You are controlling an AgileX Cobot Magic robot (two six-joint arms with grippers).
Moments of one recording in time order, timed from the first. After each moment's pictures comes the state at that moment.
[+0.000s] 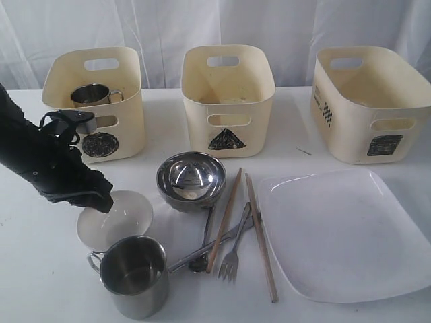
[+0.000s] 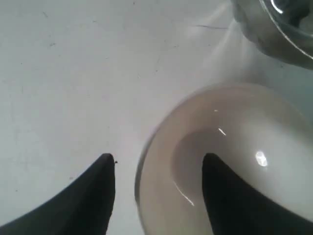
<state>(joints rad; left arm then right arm) -0.24 1.69 -0.99 -0.51 0.67 0.60 0.05 0.00 -0.01 -0.08 0.33 -0.07</state>
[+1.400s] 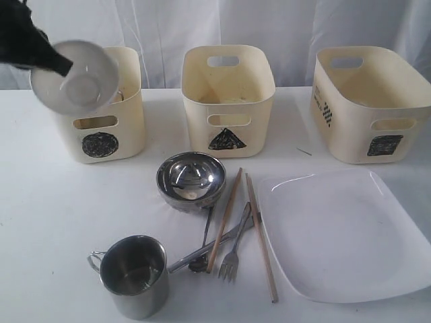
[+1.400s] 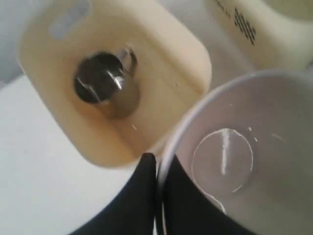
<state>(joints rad) -0.24 1.48 -1.37 -0.06 0.71 0.39 0.05 0.00 -0.01 -0.08 0.33 -0.07</state>
